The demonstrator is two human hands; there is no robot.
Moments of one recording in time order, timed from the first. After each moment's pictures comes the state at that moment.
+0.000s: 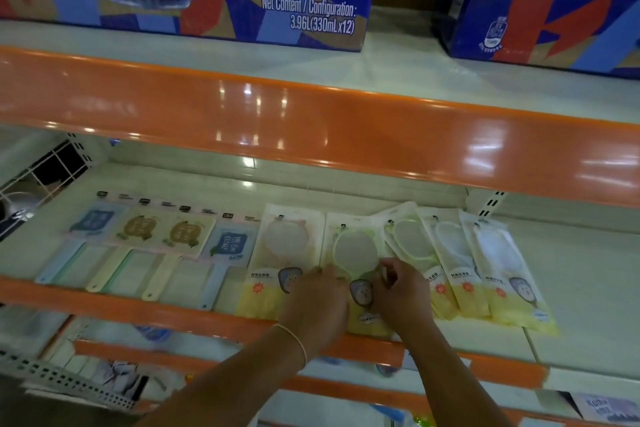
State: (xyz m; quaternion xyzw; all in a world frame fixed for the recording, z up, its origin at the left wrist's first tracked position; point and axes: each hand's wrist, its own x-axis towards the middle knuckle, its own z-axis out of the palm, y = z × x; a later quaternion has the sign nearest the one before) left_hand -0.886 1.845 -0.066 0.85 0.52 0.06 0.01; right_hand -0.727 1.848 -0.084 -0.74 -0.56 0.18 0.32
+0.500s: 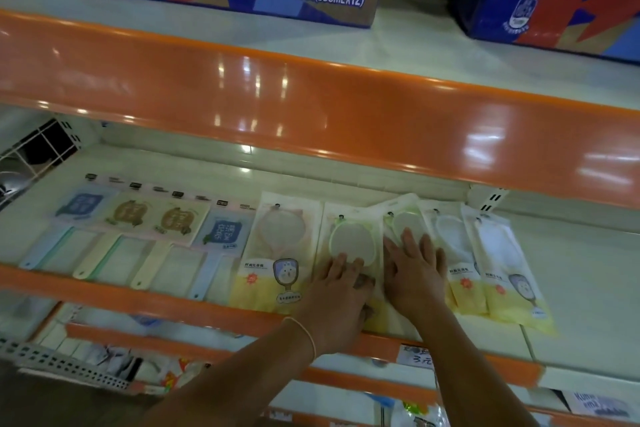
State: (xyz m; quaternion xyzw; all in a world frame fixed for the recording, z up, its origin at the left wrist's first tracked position) left_hand -0.866 1.846 -0.093 0.89 0.45 0.05 0.09; right_hand -0.694 1.870 -0.092 -0.77 -0.64 0.07 0.00
